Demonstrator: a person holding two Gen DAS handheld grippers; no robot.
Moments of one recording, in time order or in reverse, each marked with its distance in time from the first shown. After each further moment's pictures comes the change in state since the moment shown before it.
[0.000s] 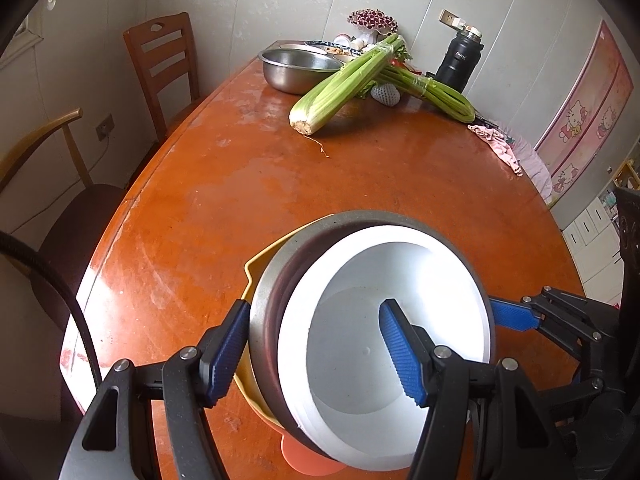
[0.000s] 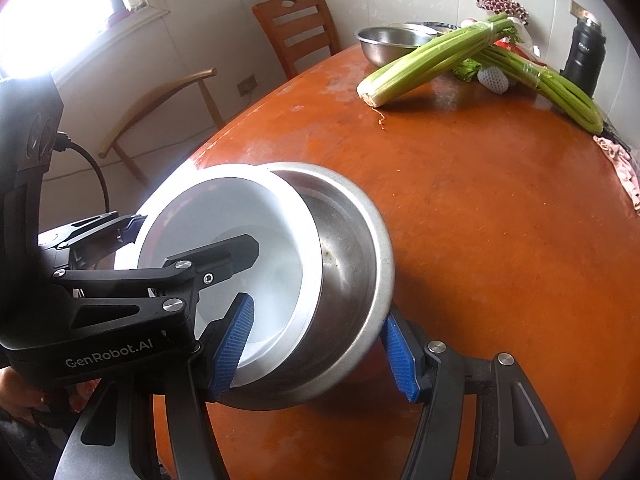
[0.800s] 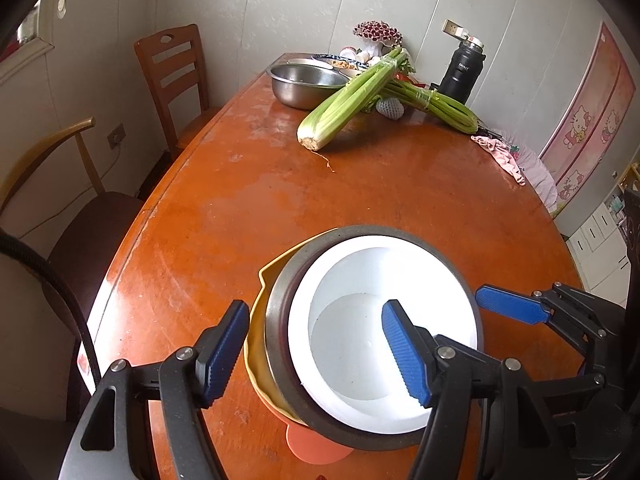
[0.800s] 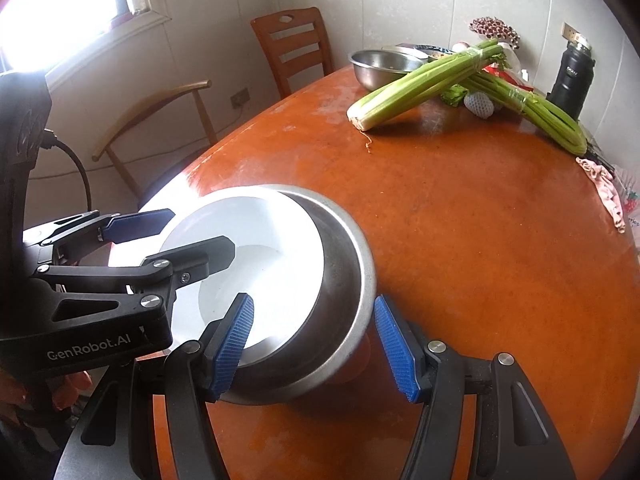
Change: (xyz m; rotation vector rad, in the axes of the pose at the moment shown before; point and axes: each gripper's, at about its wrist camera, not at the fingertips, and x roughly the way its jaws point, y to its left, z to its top) left arm -0.020 -0.001 0.000 -0.004 -0.040 0.030; right arm -0.018 0.003 -0.001 -0.029 -0.058 -0.061
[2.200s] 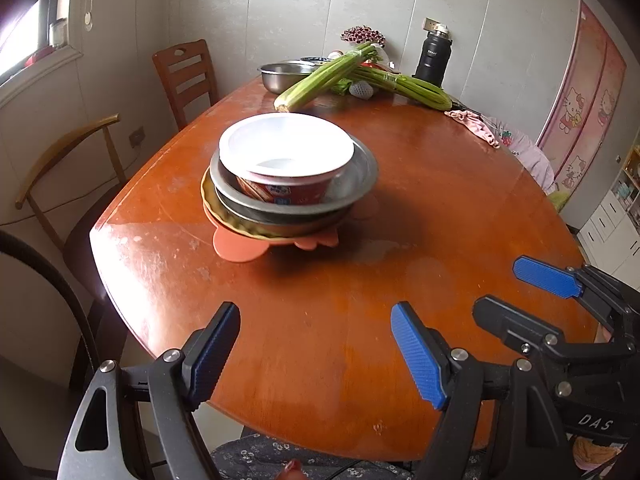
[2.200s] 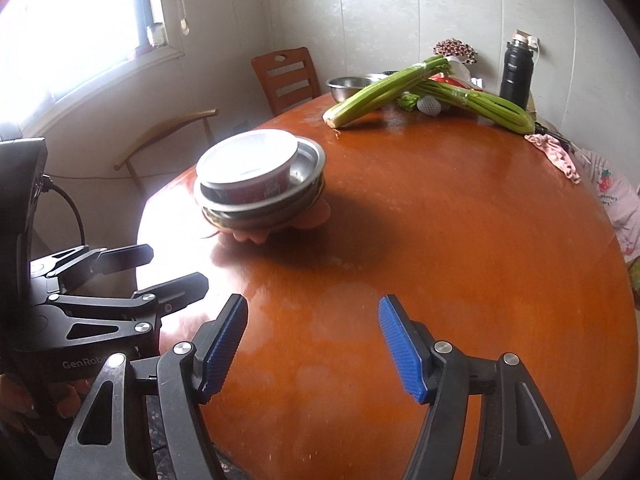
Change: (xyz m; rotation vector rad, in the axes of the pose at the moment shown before) left arm -0.067 -0.080 -0.144 0.025 -0.067 0.077; right arm -0.103 -0.016 -0.156 0.033 -0.169 -0.007
